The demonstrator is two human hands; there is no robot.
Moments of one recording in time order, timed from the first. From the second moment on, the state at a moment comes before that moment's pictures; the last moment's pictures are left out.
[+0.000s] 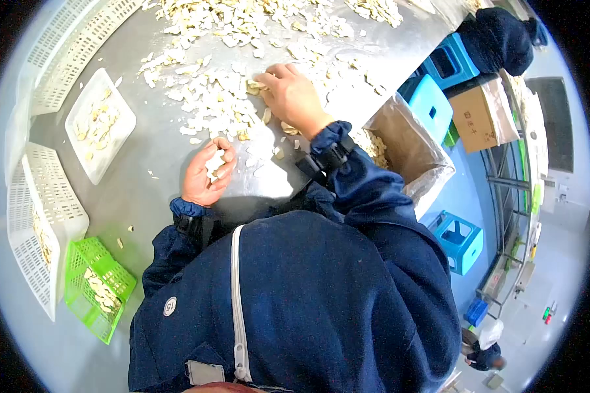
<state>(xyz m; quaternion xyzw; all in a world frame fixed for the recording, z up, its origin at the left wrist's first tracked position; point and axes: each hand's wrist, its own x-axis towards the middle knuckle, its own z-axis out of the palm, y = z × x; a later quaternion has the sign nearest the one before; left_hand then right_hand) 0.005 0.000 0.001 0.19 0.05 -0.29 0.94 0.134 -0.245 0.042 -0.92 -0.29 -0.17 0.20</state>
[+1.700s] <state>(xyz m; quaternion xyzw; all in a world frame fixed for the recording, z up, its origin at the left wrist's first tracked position) 0.008 -0.003 -0.009 0.16 0.04 -0.29 0.94 0.122 -0.226 0.068 -0.90 -0.16 0.09 0.39</state>
